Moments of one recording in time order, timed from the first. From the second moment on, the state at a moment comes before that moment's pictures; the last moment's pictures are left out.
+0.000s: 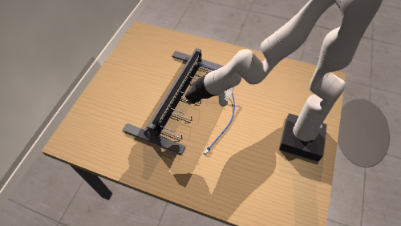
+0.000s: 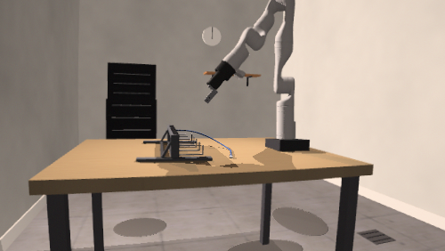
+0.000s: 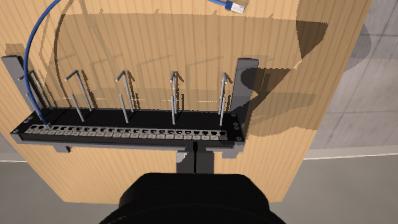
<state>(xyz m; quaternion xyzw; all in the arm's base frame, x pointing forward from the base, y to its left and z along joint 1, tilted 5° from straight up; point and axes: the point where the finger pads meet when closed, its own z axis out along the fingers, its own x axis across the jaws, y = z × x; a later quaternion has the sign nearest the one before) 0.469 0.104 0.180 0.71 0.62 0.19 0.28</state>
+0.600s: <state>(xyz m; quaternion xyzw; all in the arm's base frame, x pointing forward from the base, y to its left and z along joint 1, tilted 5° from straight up) 0.459 0.043 0.184 0.70 0.62 0.19 0.29</state>
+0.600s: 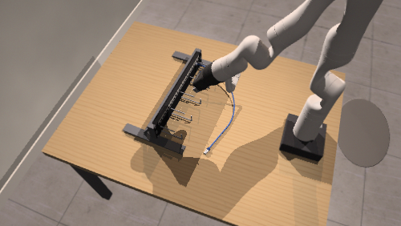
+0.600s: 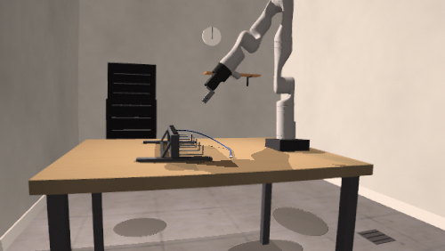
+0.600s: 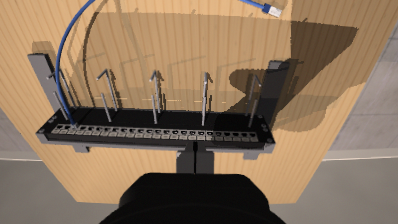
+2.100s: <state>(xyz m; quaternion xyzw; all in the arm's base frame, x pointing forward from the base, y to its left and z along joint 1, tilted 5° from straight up) 0.466 0.005 0.177 0.71 0.61 0.19 0.28</state>
